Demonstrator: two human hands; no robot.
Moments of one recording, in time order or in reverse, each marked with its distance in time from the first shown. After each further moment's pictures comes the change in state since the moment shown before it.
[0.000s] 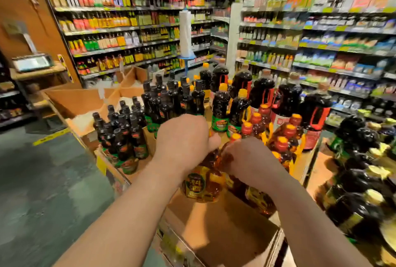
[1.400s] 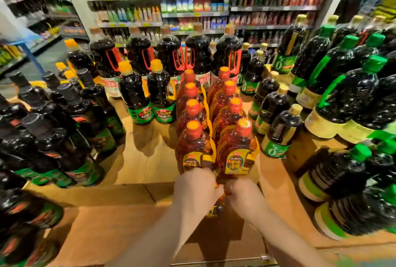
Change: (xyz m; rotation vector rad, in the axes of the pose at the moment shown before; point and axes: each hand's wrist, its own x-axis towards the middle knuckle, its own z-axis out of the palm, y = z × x) left_hand 0.036 0.032 0.199 -0.211 -0.407 0.718; right_hand -0.025 0.028 0.193 0.191 -0.040 0.869
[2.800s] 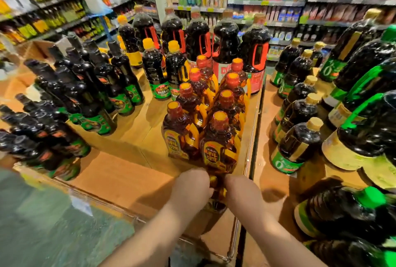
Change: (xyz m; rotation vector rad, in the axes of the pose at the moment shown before) left_hand 0.016 0.106 0.040 -0.153 -0.132 -0.437; right_hand 0.000 0.083 -0.029 -0.140 -0.171 -0.154
